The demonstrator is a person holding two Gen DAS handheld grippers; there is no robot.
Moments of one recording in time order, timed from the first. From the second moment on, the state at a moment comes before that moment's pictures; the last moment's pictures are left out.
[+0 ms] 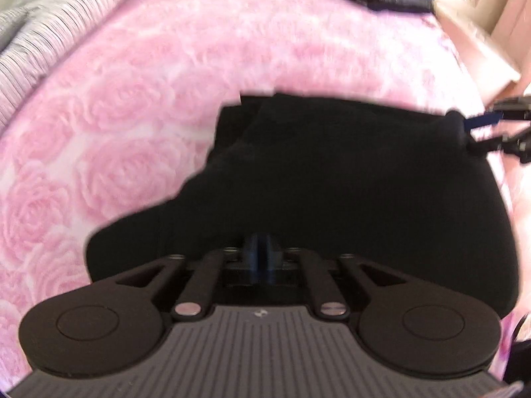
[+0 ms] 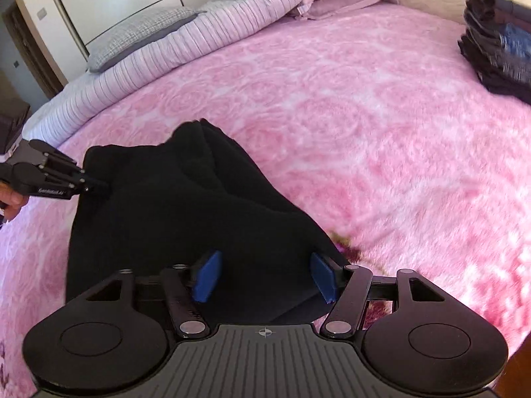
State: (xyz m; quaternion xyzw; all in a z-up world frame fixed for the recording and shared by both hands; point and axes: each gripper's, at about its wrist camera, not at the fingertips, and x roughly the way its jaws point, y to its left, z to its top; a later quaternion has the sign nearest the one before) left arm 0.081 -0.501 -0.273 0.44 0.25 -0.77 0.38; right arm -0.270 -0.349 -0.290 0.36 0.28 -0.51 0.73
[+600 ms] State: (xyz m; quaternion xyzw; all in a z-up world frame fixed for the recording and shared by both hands) left arm 0.089 -0.539 -0.309 0.48 0.21 -0.76 0.39; right arm -0.205 -0.367 -0.254 0.29 0.33 -0.49 0.75
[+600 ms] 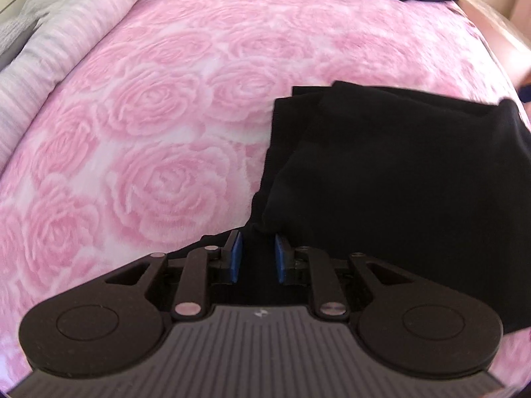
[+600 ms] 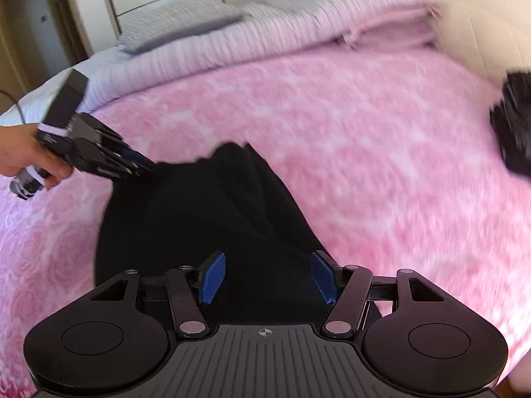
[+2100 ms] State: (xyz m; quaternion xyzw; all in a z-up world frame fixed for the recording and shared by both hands) left arm 0.076 -0.511 -0.290 0.50 0.16 -0.78 0.34; right arm -0.209 -0.368 -0.266 0.28 0.39 -0.59 0.65
